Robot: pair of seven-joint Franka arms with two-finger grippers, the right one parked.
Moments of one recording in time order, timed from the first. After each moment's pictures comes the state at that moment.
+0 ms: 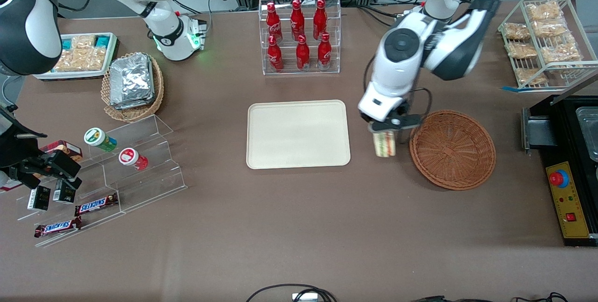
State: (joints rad) arm -0.03 0.14 -0.62 -2.01 0.18 2.08 -0.78
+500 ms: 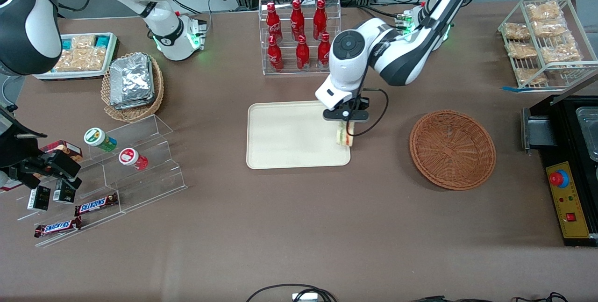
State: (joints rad) arm -0.18 0.29 -0.62 -2.01 0.23 2.16 -0.80
